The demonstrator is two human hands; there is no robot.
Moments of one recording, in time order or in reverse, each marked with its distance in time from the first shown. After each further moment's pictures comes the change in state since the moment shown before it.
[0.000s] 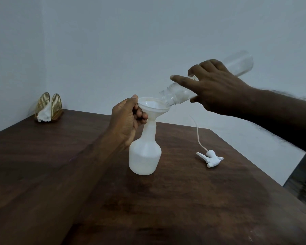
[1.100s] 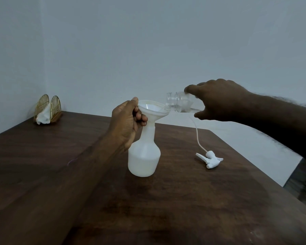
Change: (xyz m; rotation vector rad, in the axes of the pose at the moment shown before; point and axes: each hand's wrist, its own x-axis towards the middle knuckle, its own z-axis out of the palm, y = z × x) left_hand 0.002 -0.003 0.001 0.012 0.003 -0.001; right_hand -0.006 -0.012 -0.017 0.169 -0.404 0.269
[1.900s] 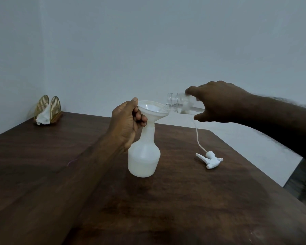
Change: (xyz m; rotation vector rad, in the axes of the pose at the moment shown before) left_hand 0.001 0.000 0.000 0.005 -0.011 -0.001; right_hand -0.002 -0.002 -0.003 0.082 -0.073 0.016
